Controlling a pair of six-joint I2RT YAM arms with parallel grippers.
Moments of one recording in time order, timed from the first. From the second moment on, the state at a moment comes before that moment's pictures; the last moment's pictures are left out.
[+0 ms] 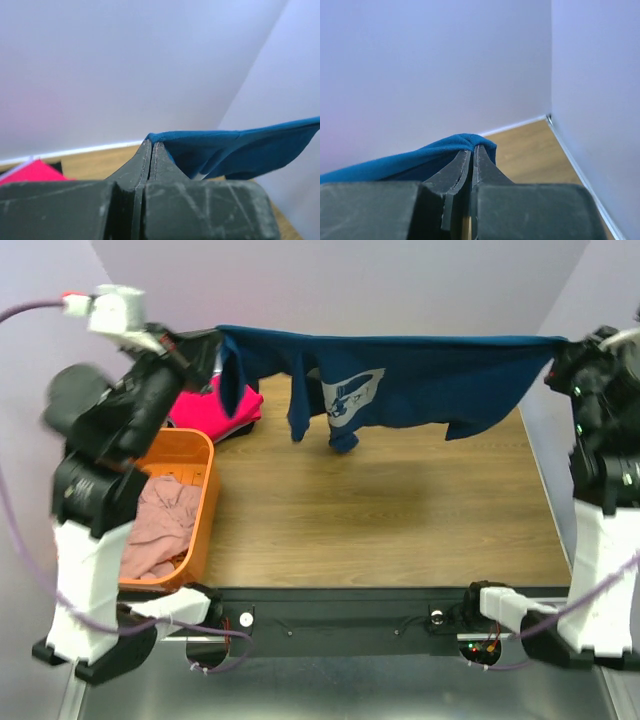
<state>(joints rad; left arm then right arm) -0.39 1.14 1.90 -0.52 0.01 -0.27 -0.06 1.14 1.85 -0.65 0.19 0.22</state>
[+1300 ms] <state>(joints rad) -0.43 2.10 2.37 -0.76 0.04 0.01 -0.03 1.57 1.65 -0.44 0.33 0.15</state>
